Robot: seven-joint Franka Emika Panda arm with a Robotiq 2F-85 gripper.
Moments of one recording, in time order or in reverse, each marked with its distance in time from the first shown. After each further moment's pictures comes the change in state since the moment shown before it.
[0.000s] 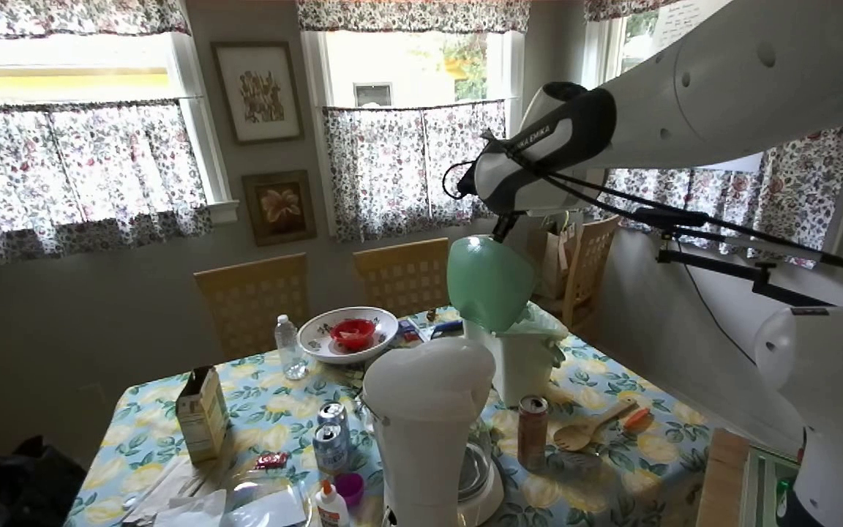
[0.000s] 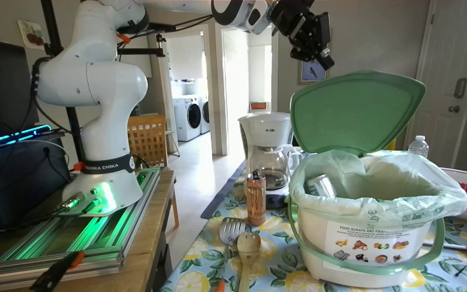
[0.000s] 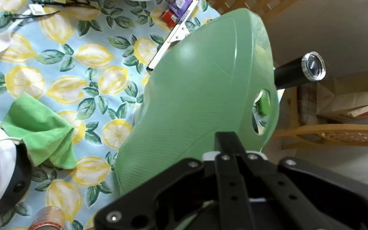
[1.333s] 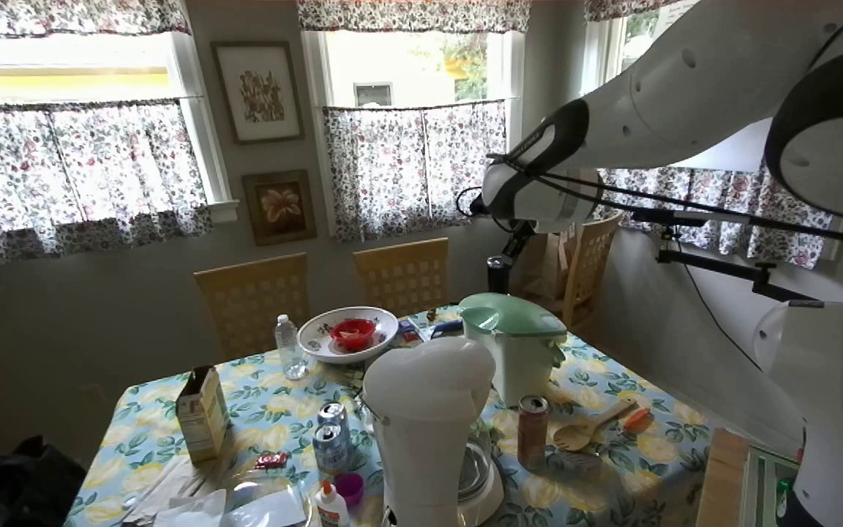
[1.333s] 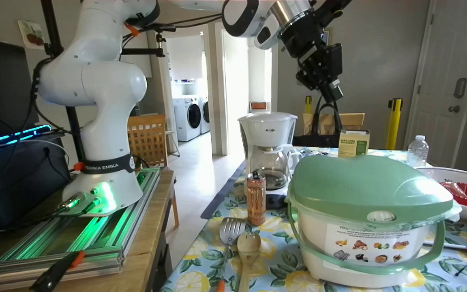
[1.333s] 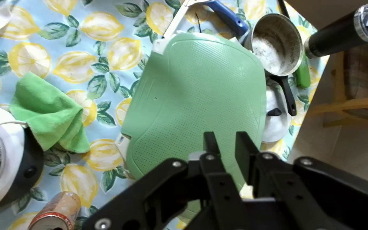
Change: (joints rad) arm -0.206 -0.133 0.146 0.030 0.050 -0.029 -0.057
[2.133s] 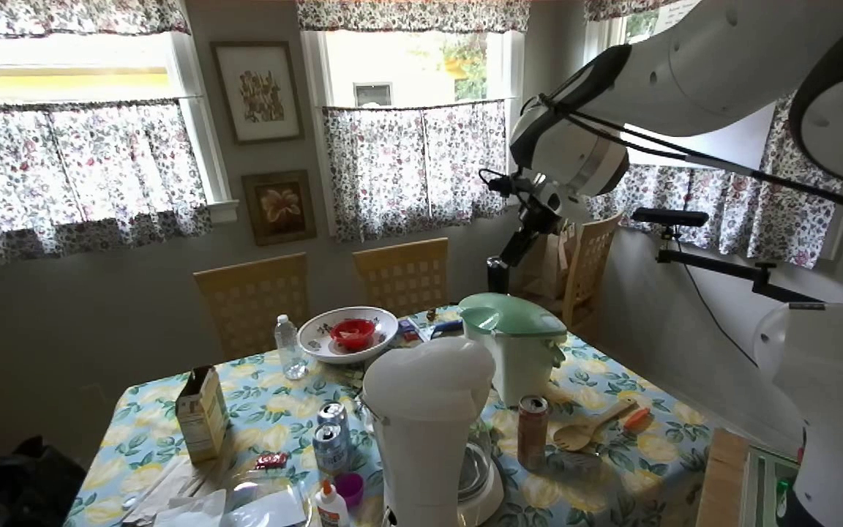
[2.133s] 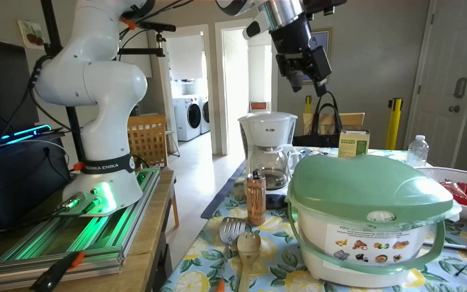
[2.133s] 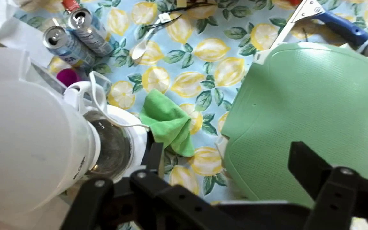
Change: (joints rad) arm 0.067 -0.027 -0.191 0.012 0.280 -0.431 -0.210
